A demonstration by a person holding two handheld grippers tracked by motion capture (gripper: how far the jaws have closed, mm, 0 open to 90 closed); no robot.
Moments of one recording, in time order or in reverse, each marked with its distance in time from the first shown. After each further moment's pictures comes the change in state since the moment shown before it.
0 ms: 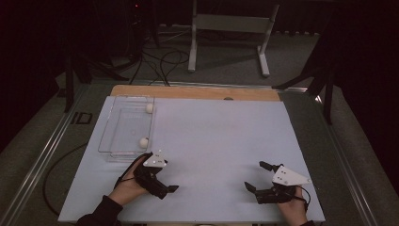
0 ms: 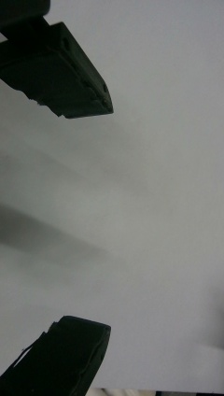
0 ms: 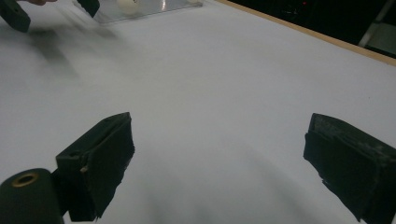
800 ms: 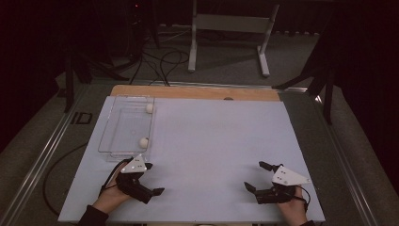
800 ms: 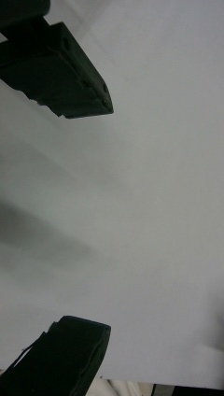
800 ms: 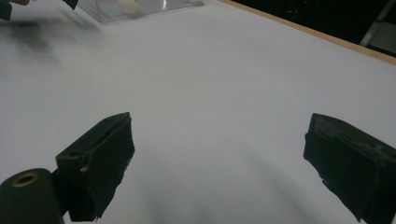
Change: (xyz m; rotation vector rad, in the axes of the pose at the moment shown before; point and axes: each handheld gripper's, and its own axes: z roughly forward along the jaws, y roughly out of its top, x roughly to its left) left arm 0.006 -0.039 -0.032 -0.093 0.034 -0.069; right arm 0.000 0.000 0.001 0.002 0.003 -0.003
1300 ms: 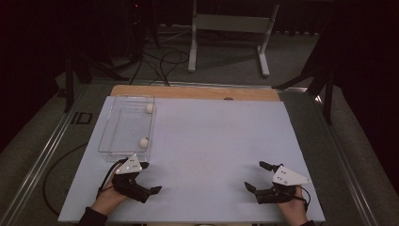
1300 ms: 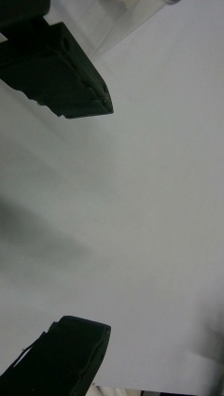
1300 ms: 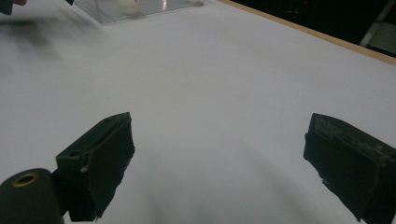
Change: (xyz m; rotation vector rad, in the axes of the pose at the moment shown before) left arm 0.000 -0.004 -0.006 -0.050 0.040 -0.030; right arm 0.000 0.000 0.000 -0.001 0.001 0.001
